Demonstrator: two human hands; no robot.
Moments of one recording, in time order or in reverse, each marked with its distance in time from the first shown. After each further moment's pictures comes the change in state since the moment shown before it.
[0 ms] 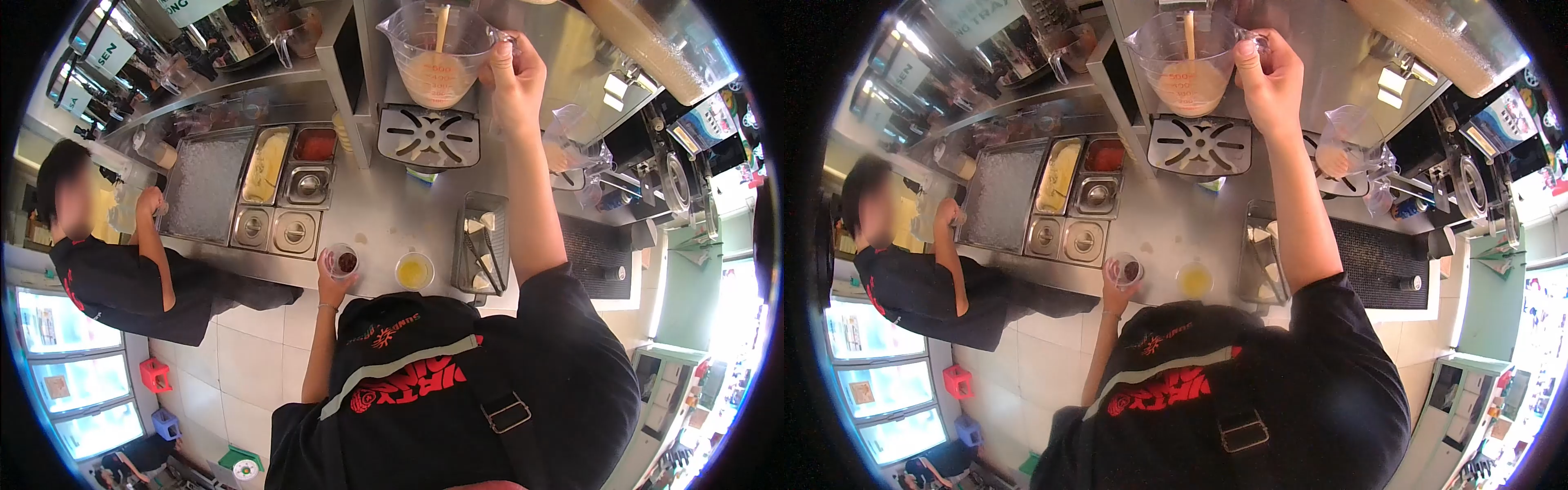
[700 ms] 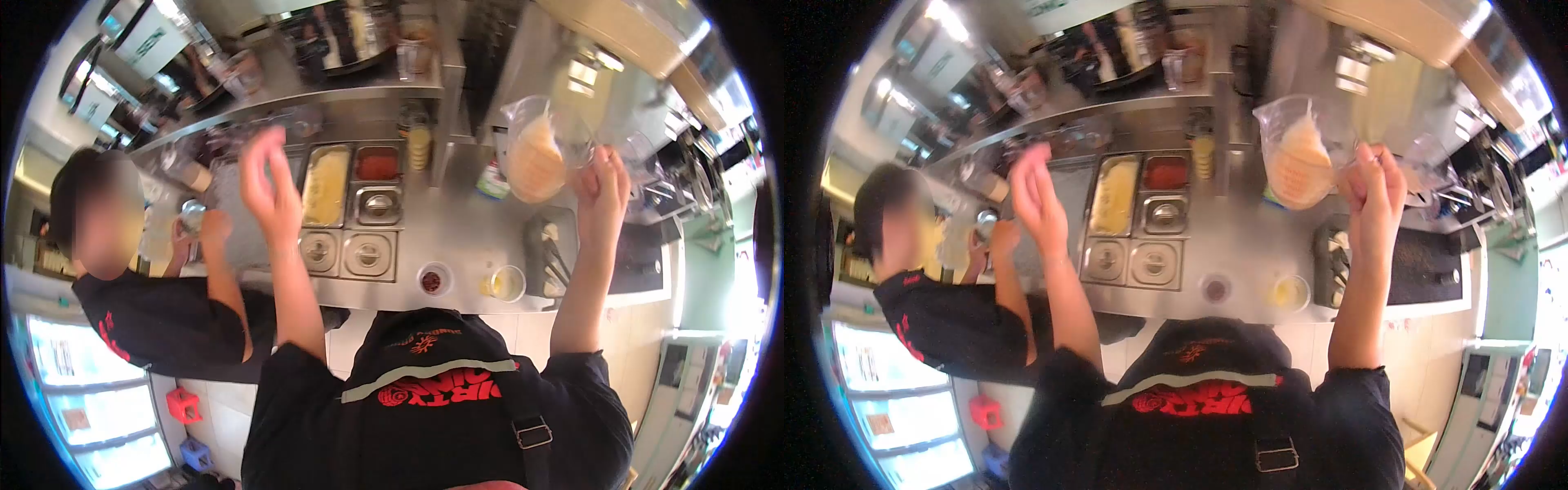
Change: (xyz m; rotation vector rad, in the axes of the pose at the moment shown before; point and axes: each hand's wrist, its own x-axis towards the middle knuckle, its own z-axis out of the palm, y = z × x) left_hand 0.219 0.311 -0.232 -0.016 0.376 0.914; right_hand -0.104 -0.087 0.118 0.079 0.291 0.341
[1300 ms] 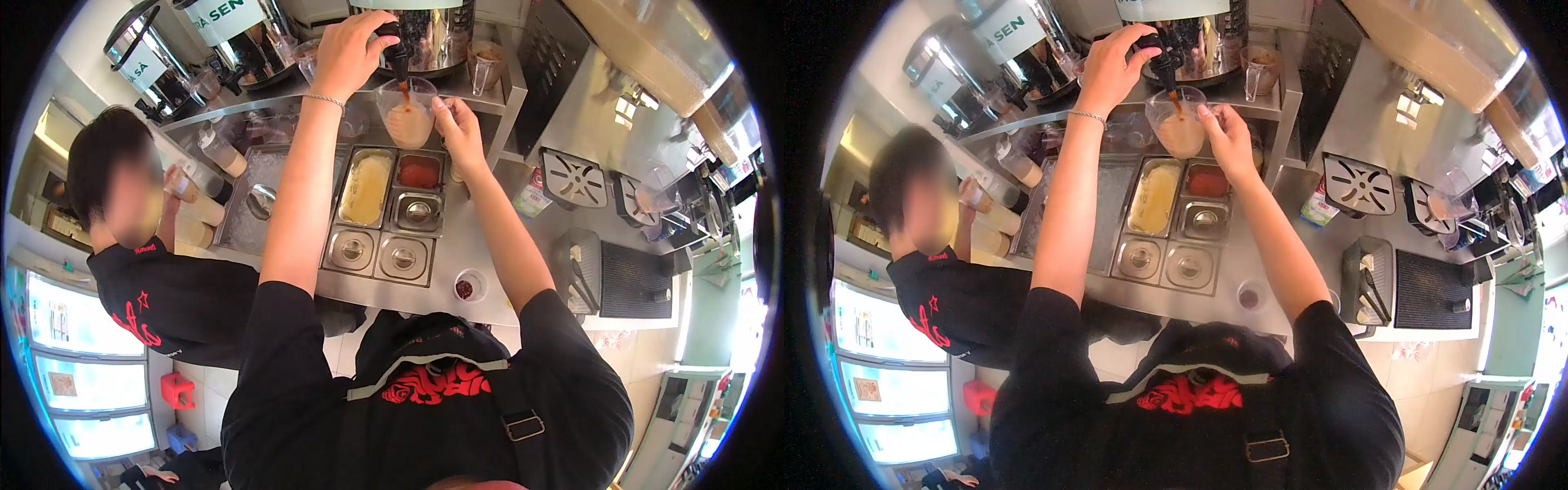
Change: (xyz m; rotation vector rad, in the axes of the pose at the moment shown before) left_hand 0.179 -0.038 0.030 0.448 -0.374 0.545; right_hand 0.041 0.197 0.224 -0.127 -0.321 0.015
